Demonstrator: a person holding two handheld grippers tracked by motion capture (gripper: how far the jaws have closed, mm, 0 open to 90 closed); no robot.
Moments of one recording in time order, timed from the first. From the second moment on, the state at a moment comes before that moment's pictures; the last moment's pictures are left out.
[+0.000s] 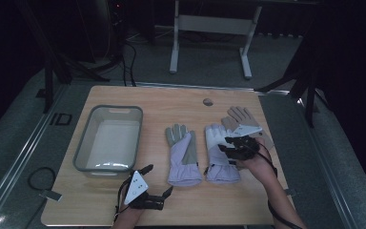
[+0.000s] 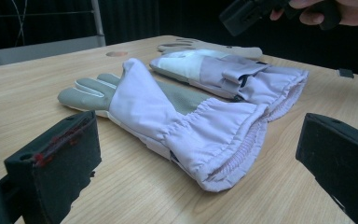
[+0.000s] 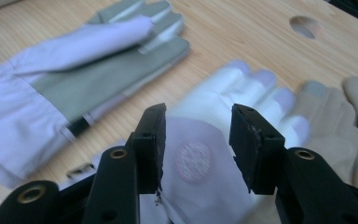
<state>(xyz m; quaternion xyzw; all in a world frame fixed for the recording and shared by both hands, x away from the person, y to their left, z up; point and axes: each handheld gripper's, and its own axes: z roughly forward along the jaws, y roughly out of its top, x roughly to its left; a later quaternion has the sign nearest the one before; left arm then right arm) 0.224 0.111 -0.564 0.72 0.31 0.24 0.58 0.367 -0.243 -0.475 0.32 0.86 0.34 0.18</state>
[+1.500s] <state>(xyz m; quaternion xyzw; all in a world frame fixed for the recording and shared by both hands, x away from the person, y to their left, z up) 0.225 0.112 -0.564 0.72 0.31 0.24 0.58 0.374 -0.254 -0.484 0.33 0.88 0.33 0.13</state>
